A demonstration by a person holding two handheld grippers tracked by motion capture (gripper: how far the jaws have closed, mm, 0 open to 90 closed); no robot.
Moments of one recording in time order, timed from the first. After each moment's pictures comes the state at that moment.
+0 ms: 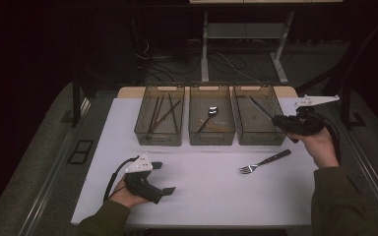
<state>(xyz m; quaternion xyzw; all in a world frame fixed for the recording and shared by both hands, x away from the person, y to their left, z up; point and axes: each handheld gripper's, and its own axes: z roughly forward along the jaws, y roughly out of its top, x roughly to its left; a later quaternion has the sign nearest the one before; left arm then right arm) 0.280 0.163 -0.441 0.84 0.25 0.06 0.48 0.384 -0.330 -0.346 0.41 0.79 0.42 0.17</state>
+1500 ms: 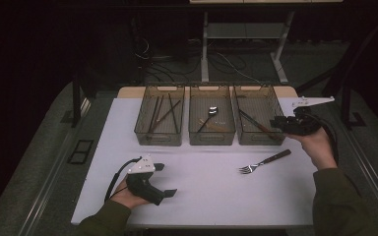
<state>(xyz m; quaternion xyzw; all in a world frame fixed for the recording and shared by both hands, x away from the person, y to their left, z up) 0.280 0.160 -0.443 0.84 0.24 0.05 0.48 0.389 -0.332 -0.363 0.43 0.79 0.41 0.16</state>
